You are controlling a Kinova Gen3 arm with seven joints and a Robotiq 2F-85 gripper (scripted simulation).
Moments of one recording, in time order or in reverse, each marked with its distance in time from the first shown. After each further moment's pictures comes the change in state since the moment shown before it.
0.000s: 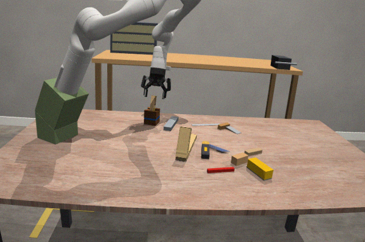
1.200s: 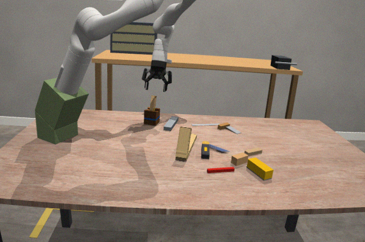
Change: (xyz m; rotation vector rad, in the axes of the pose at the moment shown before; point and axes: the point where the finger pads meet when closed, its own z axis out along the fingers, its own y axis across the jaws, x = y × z) arm 0.000 0.000 -0.036 0.000 0.000 0.000
